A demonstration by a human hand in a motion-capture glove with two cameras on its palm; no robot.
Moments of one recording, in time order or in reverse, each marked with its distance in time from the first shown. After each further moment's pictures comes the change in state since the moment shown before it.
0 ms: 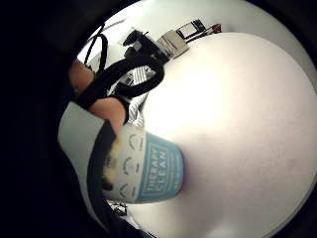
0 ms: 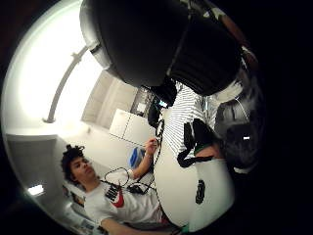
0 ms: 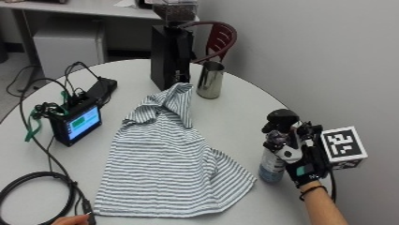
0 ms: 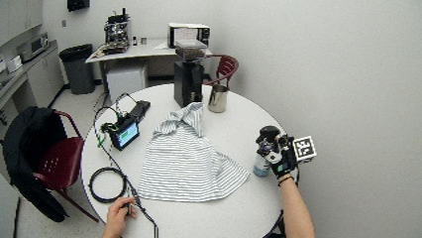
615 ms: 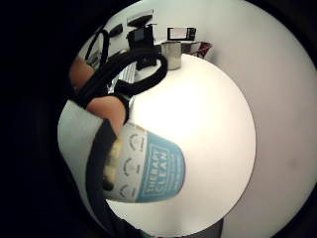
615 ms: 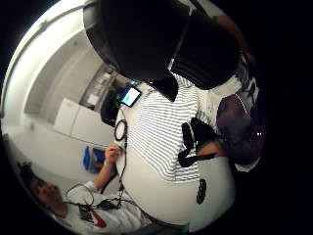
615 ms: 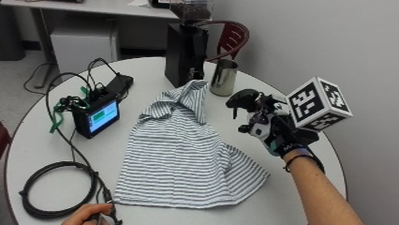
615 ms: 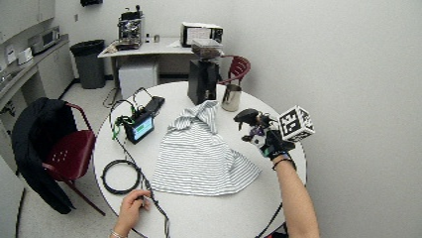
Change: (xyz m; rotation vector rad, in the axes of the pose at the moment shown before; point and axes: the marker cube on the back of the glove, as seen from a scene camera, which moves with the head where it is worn) arm -0.081 -0.045 0.029 -0.022 0.749 -0.060
